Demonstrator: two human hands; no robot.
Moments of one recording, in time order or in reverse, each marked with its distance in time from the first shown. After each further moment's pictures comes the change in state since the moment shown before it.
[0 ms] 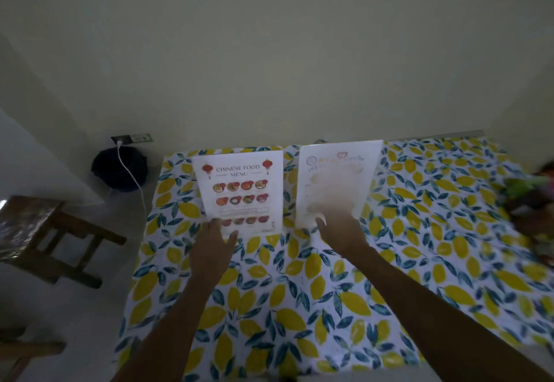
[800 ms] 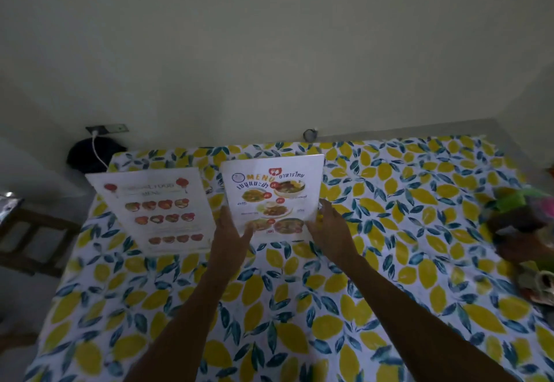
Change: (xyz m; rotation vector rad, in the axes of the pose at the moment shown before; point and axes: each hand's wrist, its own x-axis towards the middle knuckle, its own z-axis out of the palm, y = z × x) left_hand 0.028 0.180 0.131 -0.248 -0.092 -0.075; right_hand 0.069 0.162 -0.007 0.409 -0.013 0.143
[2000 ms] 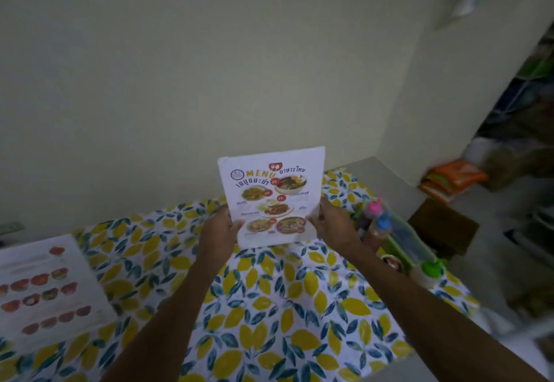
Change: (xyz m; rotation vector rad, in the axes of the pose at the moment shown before) left_hand -0.089 0.247 0.079 -0.043 -0.027 0.559; right_hand -0.085 0.111 -0.280 -0.145 0.379 -0.066
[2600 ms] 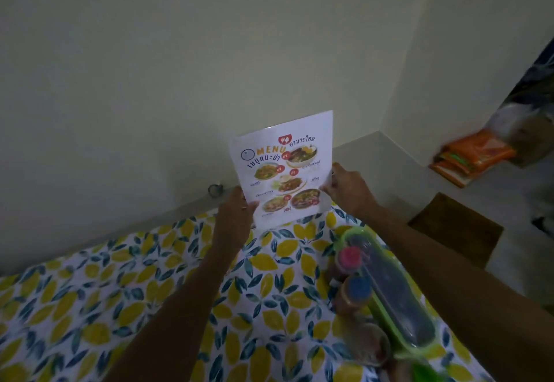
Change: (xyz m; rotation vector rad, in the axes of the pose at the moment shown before) left_hand 0.214 0.109 0.226 -0.002 -0.036 -0.024; right_hand 0.268 0.224 -0.058 0.014 -0.051 0.035
